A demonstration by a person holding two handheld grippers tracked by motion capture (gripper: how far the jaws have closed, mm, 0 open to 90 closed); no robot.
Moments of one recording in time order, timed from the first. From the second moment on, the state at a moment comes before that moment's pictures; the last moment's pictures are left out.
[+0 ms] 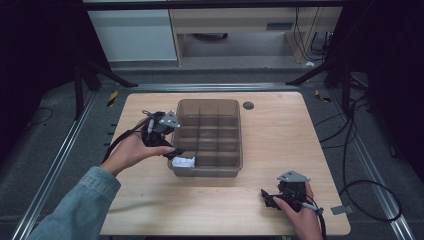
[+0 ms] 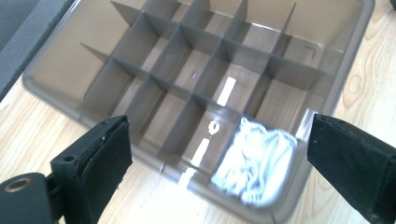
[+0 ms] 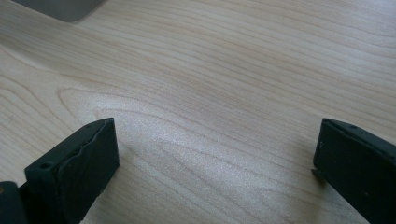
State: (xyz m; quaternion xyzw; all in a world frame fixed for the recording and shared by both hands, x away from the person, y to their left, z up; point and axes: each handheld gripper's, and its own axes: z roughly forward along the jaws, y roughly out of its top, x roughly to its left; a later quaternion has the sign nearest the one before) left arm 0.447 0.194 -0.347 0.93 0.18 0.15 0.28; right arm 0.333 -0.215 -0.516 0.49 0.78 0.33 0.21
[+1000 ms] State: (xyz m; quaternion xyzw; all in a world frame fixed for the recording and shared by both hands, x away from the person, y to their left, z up) left arm 0.377 0.303 -0.440 0.90 0.28 0.15 0.29; right arm 0.333 -0.215 -0.516 0.49 0.78 0.33 0.21
